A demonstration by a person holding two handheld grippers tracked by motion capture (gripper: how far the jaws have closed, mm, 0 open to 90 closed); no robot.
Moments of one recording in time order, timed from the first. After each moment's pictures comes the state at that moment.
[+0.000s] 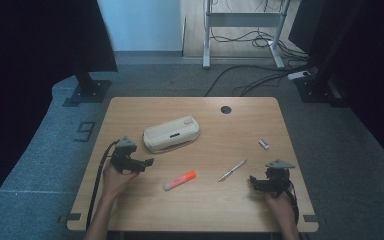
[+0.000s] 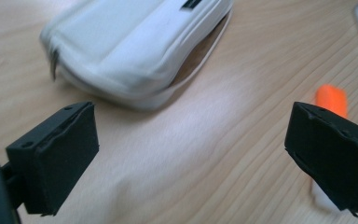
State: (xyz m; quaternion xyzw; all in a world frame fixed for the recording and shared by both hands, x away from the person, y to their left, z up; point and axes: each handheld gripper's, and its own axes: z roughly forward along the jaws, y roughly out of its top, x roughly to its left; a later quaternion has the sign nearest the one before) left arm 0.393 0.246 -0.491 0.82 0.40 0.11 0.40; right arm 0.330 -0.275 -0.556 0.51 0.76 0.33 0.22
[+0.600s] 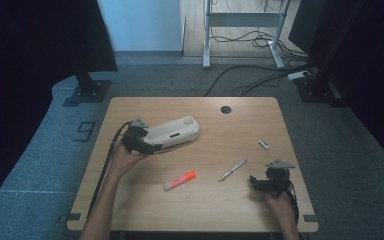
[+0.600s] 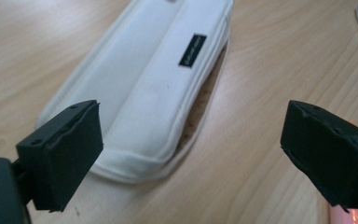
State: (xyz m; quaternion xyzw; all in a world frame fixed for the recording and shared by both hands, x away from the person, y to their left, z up) left arm 0.449 0.216 -0.465 0.85 0.36 0.10 0.36; right arm 0.330 -0.275 -0.556 0.51 0.76 0.33 0.22
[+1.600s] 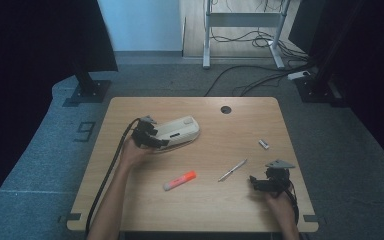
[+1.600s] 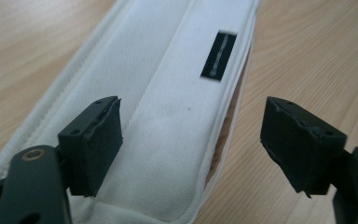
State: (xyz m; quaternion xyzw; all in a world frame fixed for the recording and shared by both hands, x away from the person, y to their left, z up) left arm 0.487 0.200 -0.497 0.87 0.35 0.07 0.34; right arm 0.331 -0.275 -0.557 0.51 0.76 0.33 0.22
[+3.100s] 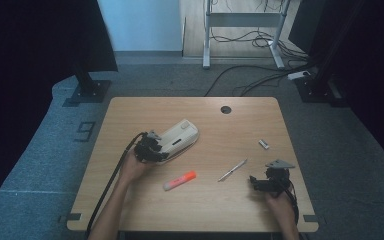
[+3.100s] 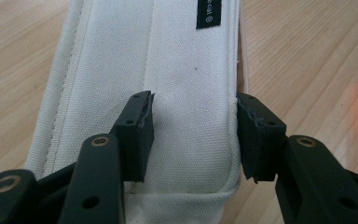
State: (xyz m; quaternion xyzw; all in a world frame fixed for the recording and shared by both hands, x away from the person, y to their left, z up) left arm 0.436 0.186 -0.512 0.89 0.35 0.09 0.29; right arm 0.330 -0.275 -0.557 0.51 0.76 0.33 0.22
